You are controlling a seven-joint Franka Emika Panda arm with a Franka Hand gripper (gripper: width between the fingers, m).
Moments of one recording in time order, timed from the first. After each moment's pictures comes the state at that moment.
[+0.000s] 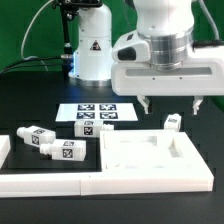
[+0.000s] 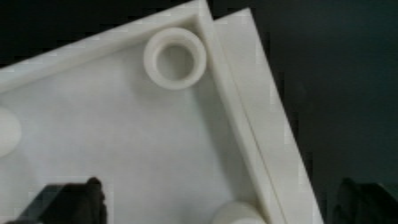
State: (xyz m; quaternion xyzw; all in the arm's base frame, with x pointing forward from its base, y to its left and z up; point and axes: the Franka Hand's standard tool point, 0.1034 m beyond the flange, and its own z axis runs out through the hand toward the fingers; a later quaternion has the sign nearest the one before) arm 0.582 0.105 0.099 -0.98 0.18 0.10 0.08
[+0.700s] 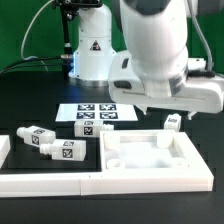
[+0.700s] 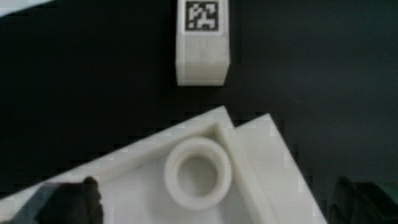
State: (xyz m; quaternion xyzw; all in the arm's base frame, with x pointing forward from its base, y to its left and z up) arm 0.544 0.115 0.072 -0.91 0.20 0.34 0.10
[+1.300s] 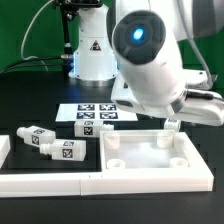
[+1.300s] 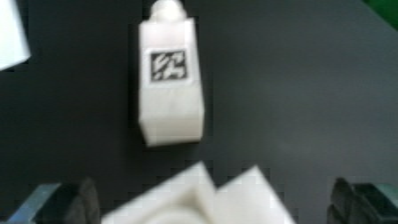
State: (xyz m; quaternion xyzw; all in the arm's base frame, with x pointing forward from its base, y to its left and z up) arm 0.526 0.136 0.051 -0.88 0.25 0.39 0.14
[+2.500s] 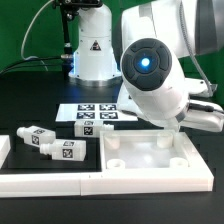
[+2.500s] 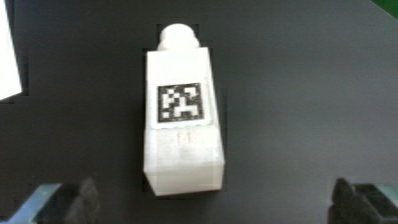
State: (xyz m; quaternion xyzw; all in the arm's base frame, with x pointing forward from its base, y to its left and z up) arm 0.504 0.138 0.035 -0.87 0.23 0.42 0.11
